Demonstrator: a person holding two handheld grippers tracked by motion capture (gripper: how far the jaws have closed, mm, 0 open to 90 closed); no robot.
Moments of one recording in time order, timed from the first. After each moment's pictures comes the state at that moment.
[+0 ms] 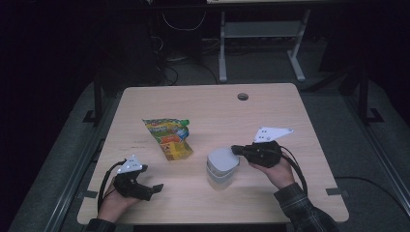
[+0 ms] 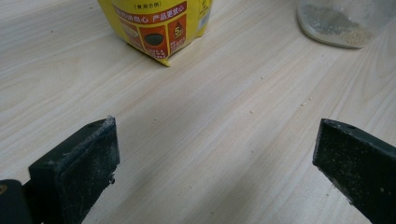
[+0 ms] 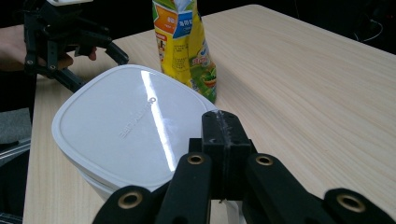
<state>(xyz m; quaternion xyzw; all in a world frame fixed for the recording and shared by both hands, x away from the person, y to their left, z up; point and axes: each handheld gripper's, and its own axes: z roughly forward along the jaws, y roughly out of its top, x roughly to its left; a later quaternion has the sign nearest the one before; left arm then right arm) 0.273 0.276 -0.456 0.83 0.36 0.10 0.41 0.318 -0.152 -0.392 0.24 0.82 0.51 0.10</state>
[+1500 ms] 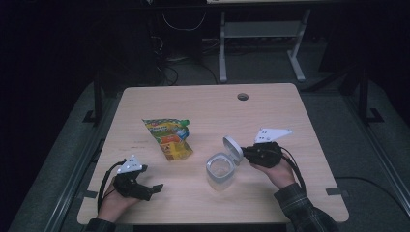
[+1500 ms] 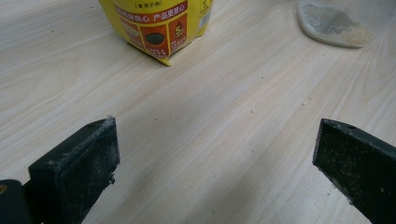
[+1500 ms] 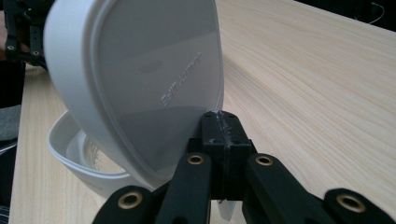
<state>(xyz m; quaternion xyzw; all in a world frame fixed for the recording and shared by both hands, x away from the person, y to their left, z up) 0.274 0.277 -0.456 0.84 0.35 0.10 0.41 0.325 -0.158 -0.407 0.26 0.82 0.50 0.09</state>
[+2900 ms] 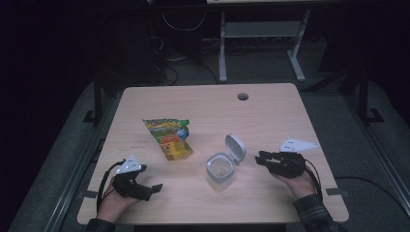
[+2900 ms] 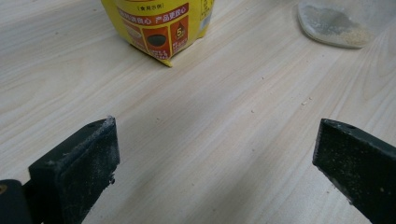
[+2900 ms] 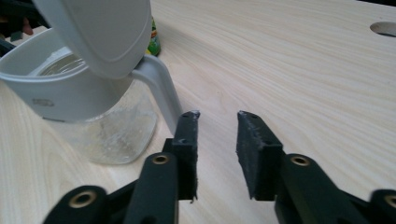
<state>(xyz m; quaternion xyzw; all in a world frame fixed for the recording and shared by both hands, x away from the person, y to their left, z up) 0.272 0.278 -0.454 0.84 0.36 0.11 0.41 0.299 -0.218 -0.431 0.35 0.79 0.49 0.12</state>
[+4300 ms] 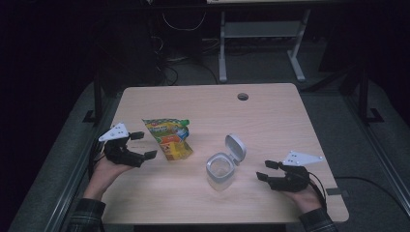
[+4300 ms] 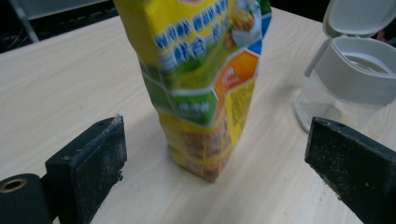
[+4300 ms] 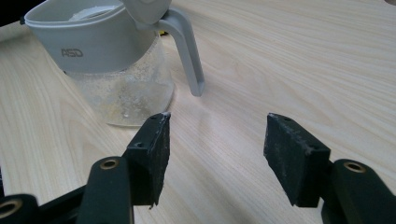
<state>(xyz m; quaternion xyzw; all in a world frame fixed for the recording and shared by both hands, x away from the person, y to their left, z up) 0.338 0.296 -0.386 0.81 0.29 0.13 0.49 0.269 -0.224 -0.446 0.35 0.80 0.48 0.11</state>
